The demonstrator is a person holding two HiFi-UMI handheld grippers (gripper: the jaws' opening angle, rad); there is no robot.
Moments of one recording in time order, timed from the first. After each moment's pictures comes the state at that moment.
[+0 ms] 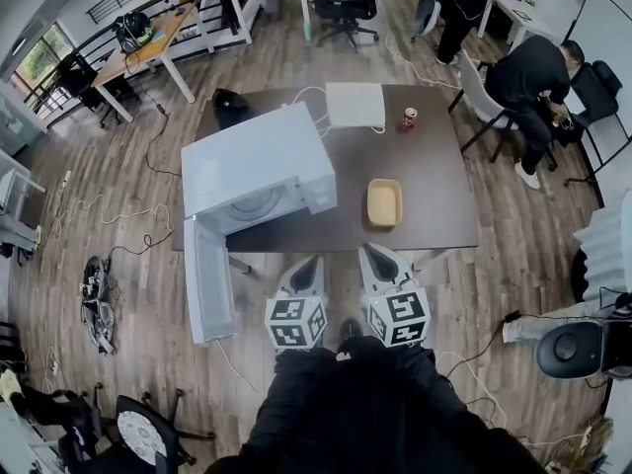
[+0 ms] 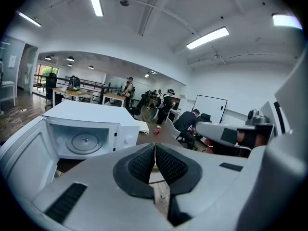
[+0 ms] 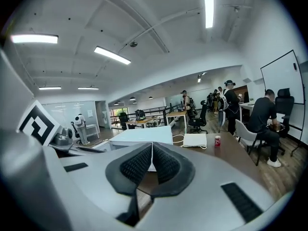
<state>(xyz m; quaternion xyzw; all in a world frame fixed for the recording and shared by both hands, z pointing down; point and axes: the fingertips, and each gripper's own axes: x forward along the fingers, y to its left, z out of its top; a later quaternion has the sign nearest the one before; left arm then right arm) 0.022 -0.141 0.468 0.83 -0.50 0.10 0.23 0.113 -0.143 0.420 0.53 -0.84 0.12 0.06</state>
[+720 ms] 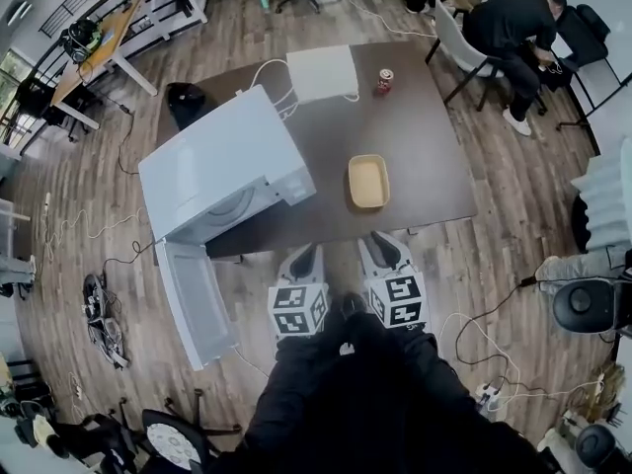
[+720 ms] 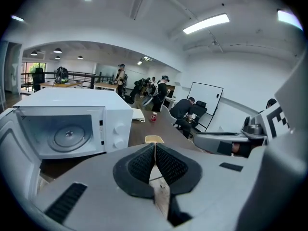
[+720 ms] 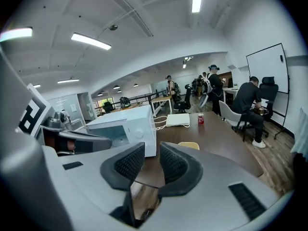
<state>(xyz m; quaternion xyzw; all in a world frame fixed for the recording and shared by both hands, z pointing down) 0.062 -0.203 0.540 0.84 -0.45 0.17 0.25 0.168 -0.193 0.528 0.59 -0.78 0.20 0.12</state>
